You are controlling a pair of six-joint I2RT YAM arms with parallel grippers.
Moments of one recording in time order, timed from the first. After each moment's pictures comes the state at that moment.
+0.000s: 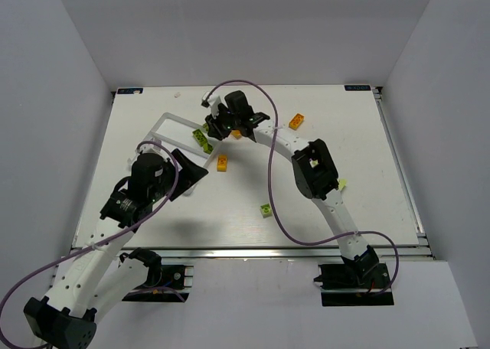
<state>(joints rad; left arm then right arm) -0.42 0.78 0.78 -0.56 0.04 -0.94 0.69 2.50 2.17 -0.22 -0.41 -0.24</state>
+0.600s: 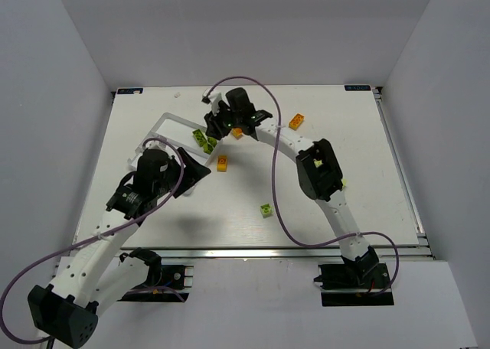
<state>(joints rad) -0.42 0.83 0.78 -0.53 0.06 -0.94 0.71 2.46 2.15 -0.21 -0.42 -0.20</state>
